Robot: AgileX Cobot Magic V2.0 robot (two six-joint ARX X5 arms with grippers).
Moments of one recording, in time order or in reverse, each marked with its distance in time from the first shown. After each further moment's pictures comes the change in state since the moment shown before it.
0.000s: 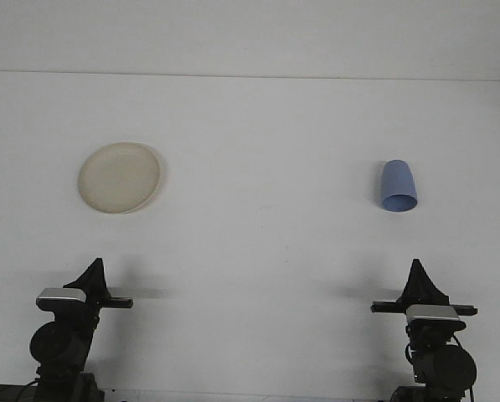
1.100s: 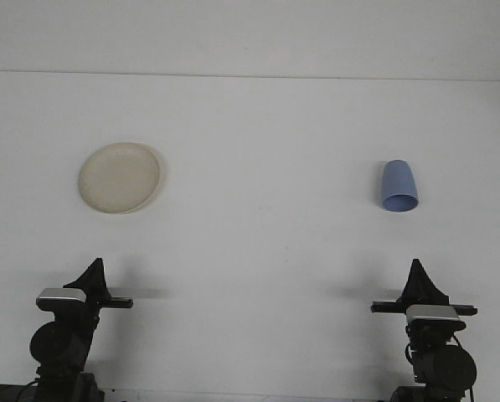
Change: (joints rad) left arm 0.000 0.000 0.000 0.000 0.000 0.000; right arm 0.000 0.000 0.000 0.003 -0.002 0.010
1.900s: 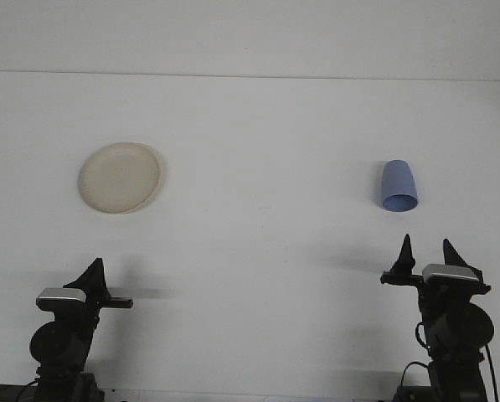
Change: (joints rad) left arm 0.000 0.000 0.000 0.000 0.000 0.000; right arm 0.000 0.453 0.333 -0.075 0.069 0.080
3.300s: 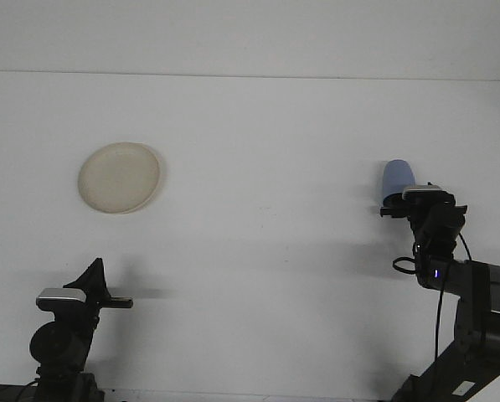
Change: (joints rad) left arm 0.000 0.000 0.000 0.000 0.000 0.000; right arm -0.209 1.344 0.323 0.871 -0.181 -0.254
